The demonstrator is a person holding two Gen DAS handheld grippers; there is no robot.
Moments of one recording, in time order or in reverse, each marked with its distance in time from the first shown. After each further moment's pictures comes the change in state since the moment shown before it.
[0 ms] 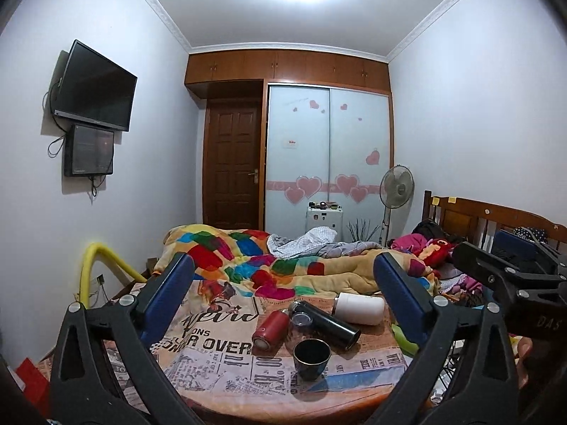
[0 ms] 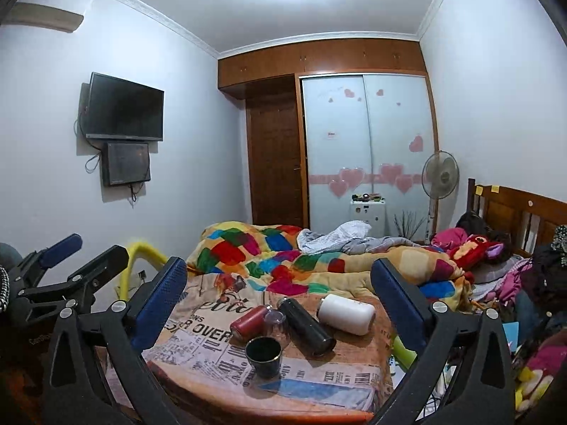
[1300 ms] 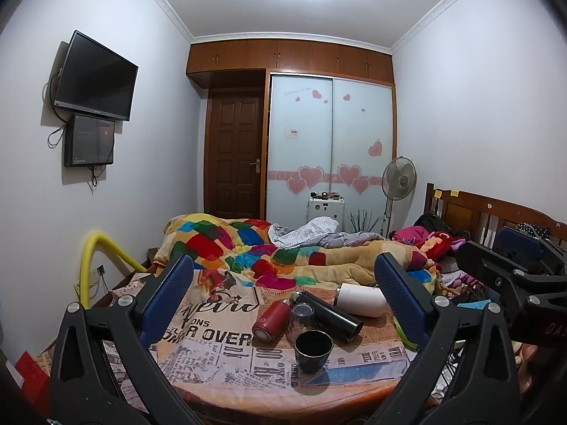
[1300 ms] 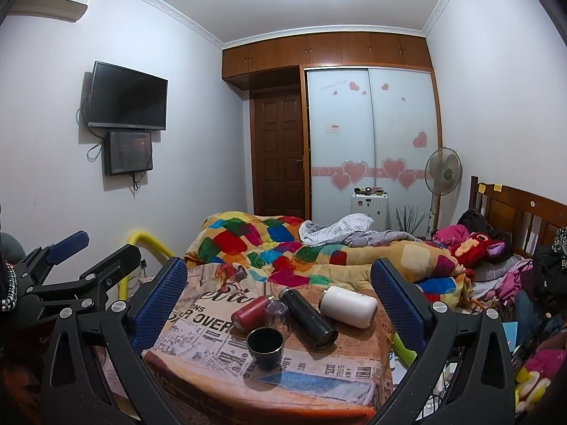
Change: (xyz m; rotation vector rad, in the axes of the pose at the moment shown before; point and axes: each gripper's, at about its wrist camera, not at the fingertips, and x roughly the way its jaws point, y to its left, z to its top) left arm 0.007 -0.005 -0.008 -0.009 0.040 0.009; right arm -0.008 0.003 -0.006 -0.014 0.018 0.011
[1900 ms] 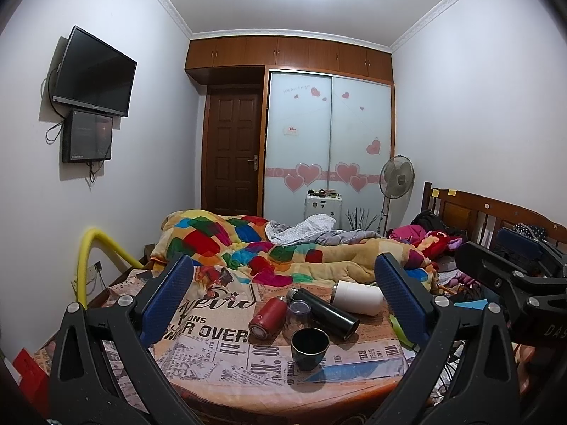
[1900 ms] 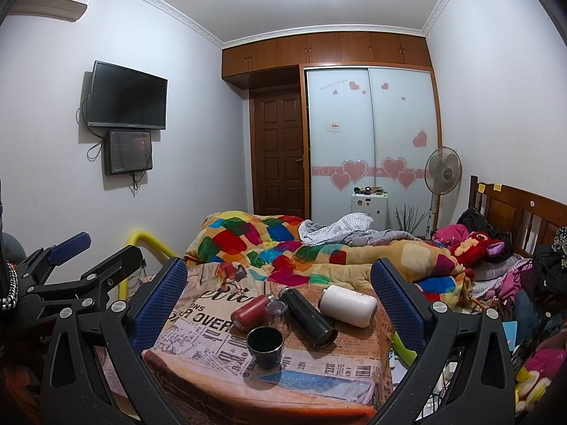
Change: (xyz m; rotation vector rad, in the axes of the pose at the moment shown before) left arm 0.001 0.003 -0.002 -0.011 0.014 -0.014; right arm 0.000 -0.001 0.000 -0.001 0.004 0.001
